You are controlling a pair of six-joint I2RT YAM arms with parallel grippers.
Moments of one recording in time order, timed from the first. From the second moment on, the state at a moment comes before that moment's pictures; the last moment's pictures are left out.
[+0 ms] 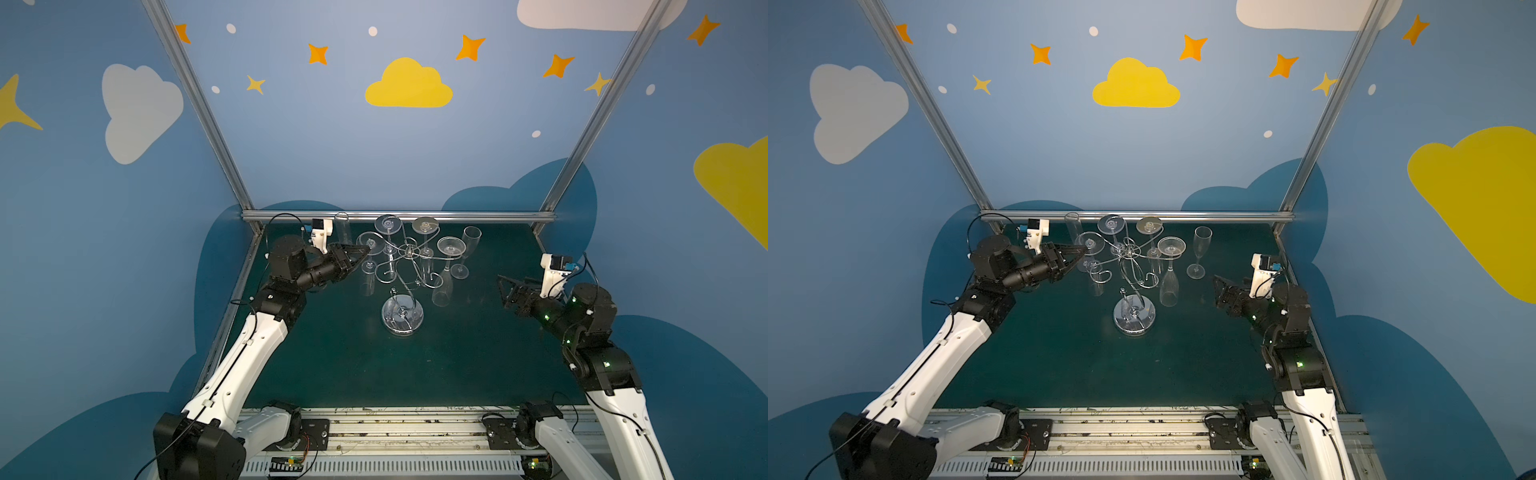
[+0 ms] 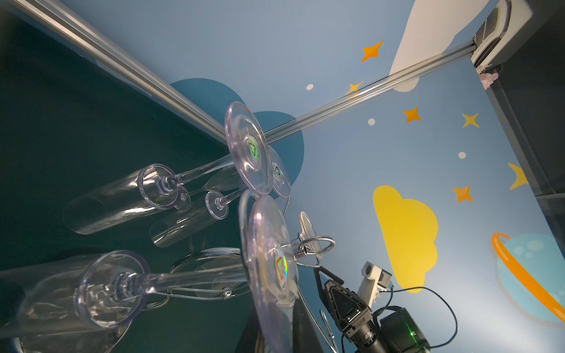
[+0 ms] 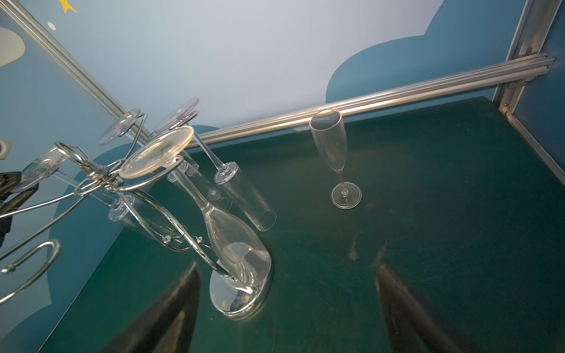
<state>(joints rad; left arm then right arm) -0.23 1.15 1.03 -0.02 0.70 -1.08 0.14 0.68 0.90 -0.51 -0.23 0.31</state>
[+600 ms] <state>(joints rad) -0.23 1.12 1.02 0.01 0.70 -1.19 0.14 0.67 0.90 -0.52 -0.22 0.31</state>
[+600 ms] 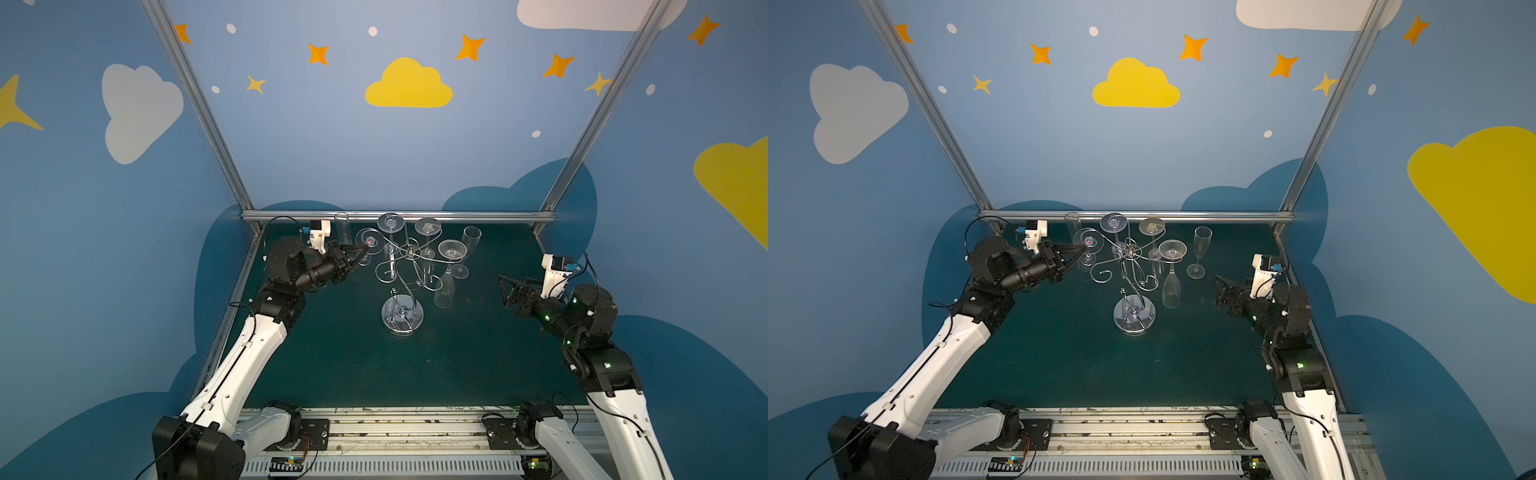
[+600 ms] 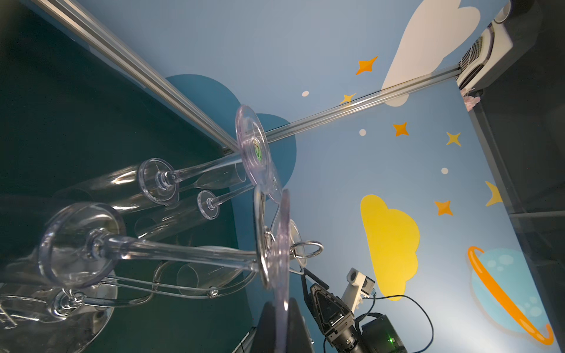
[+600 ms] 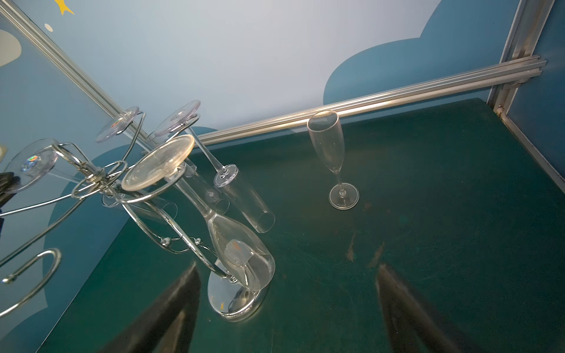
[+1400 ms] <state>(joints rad) -0.23 1.14 1.07 0.04 0.64 -1.23 0.14 0.67 0.90 -0.53 -0.22 0.31</state>
